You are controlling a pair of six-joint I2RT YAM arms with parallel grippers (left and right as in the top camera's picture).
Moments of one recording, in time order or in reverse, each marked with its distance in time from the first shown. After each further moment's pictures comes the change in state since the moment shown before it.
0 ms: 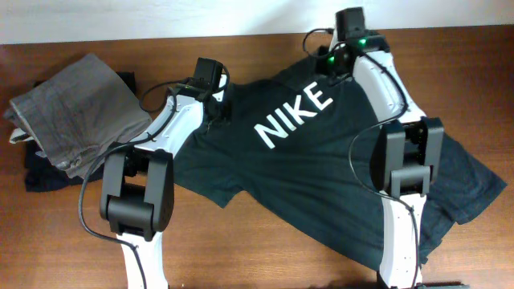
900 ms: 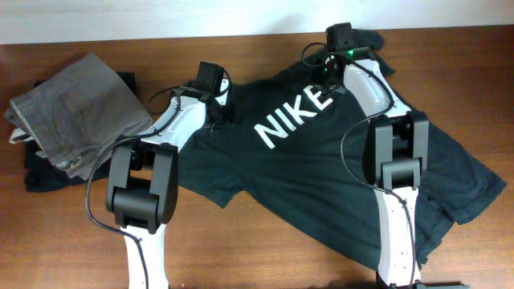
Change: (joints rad) left arm 0.000 0.065 0.008 0.023 0.064 0.000; right arm 0.013 0.109 -0.010 0.084 0.053 0.124
